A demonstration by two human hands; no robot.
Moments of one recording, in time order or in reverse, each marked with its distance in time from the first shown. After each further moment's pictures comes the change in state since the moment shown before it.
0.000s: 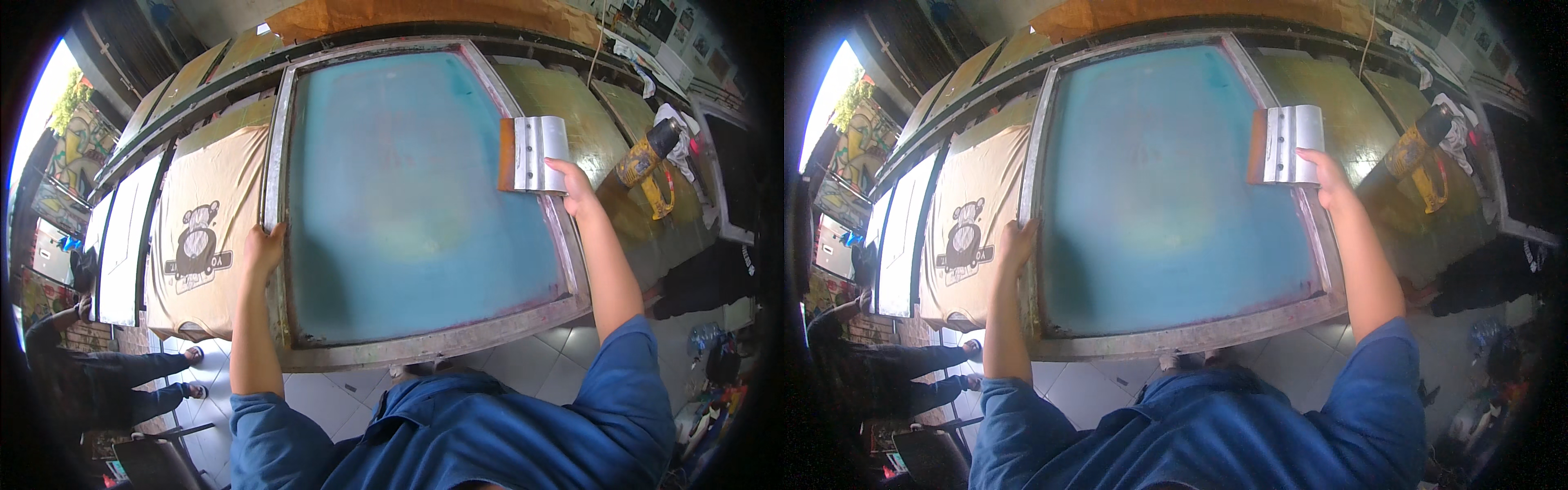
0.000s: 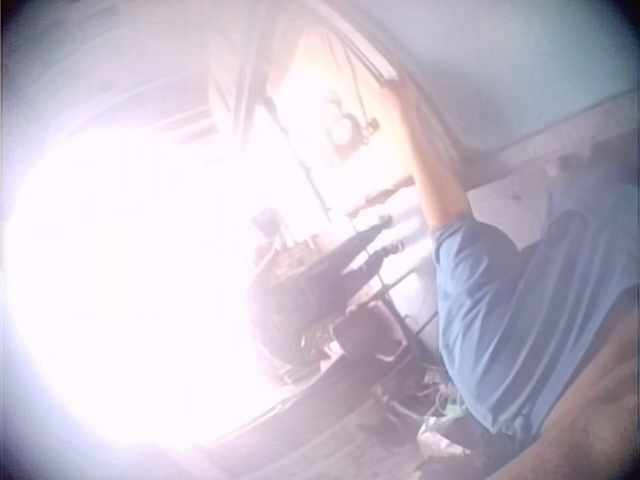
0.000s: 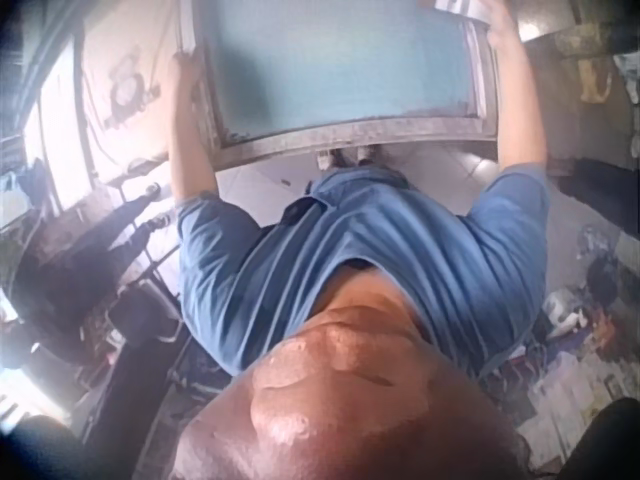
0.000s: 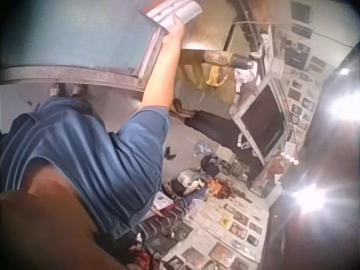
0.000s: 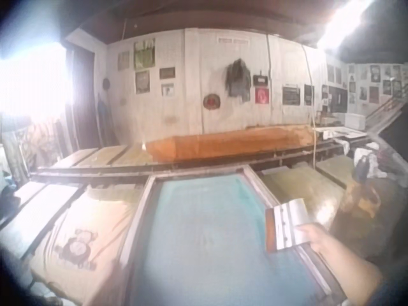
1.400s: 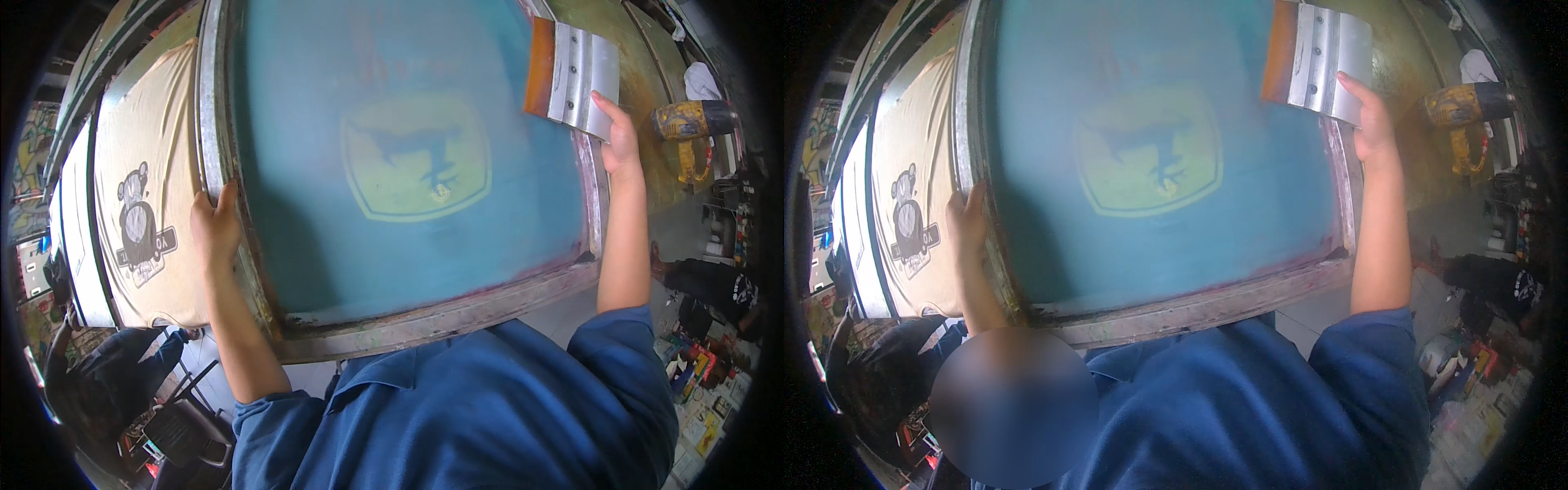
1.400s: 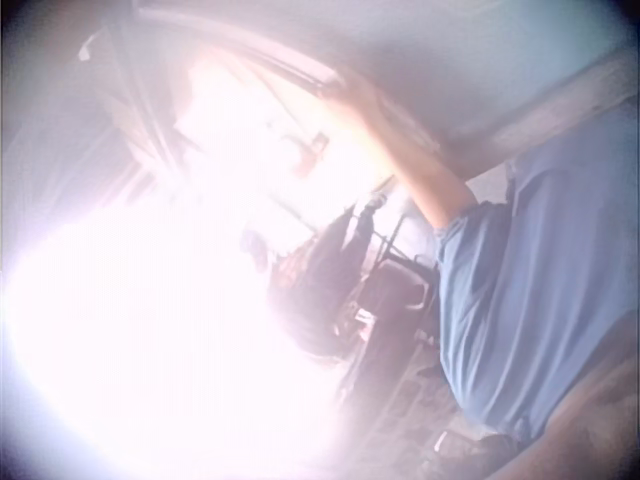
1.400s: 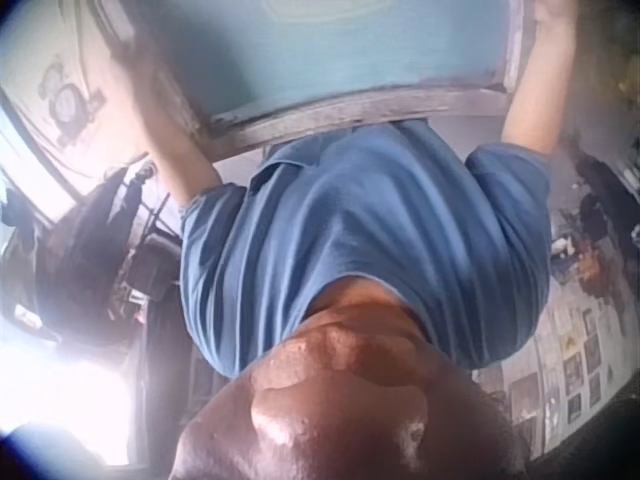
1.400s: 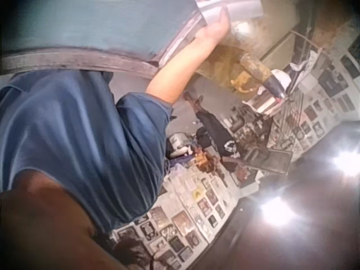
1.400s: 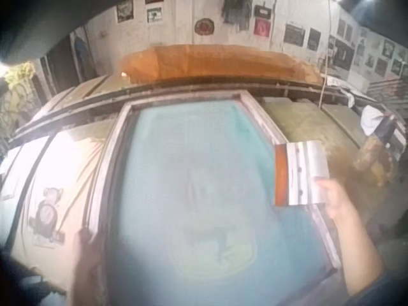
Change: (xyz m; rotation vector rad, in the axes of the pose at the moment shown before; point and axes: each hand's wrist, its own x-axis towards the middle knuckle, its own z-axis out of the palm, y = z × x) left_hand 0.002 -0.007 0.028 -0.049 0.087 -0.031; right_hand 0.008 0.020 0.002 0.002 0.152 0.042
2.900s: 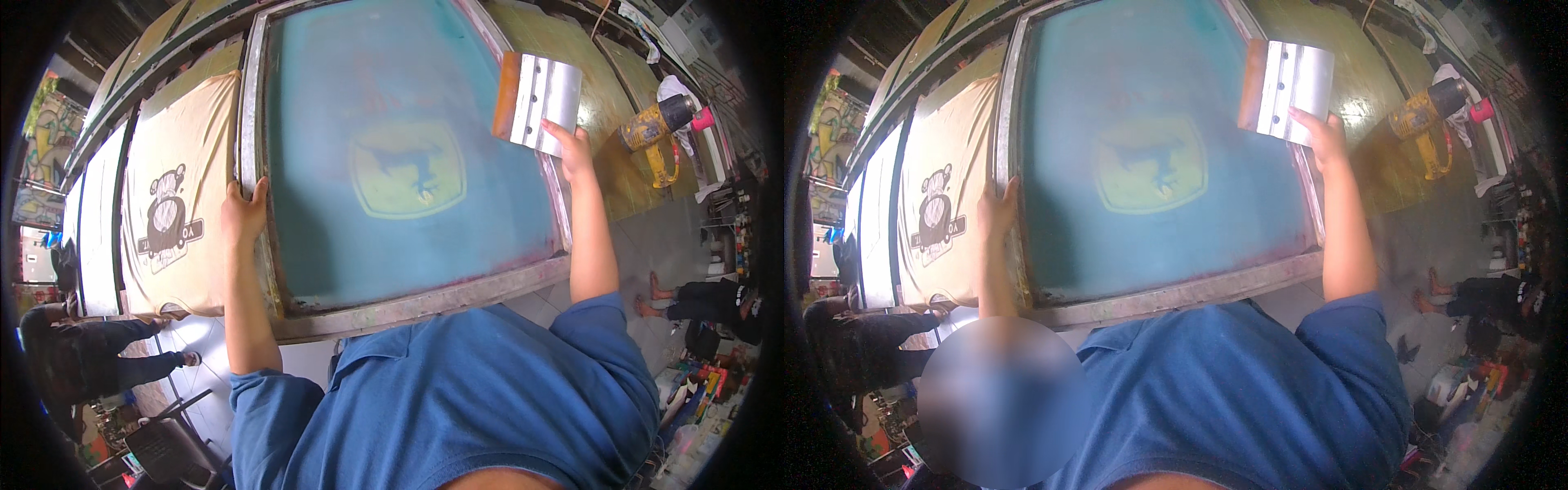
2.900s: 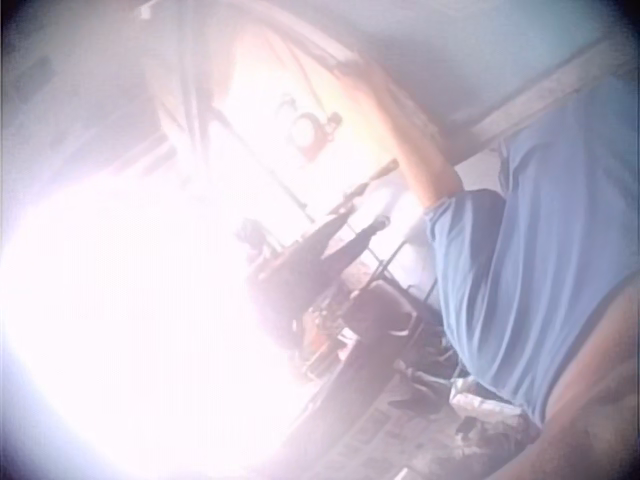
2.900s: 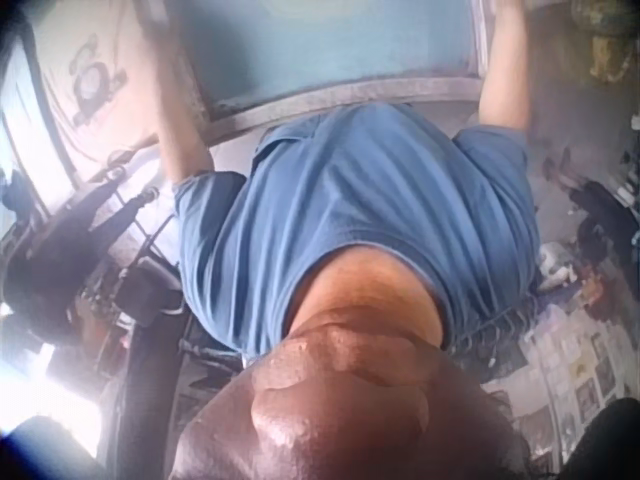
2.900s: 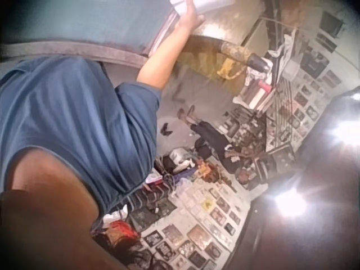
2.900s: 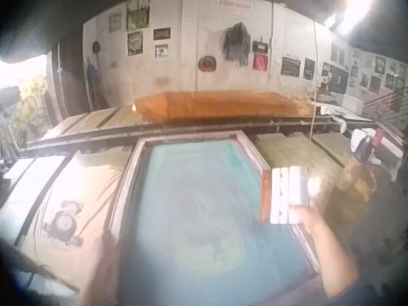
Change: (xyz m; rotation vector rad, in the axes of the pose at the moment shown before) left_hand -0.001 0.006 -0.006 0.142 0.057 0.124; right_hand -0.012 0.009 0.004 -0.105 -0.055 -0.343
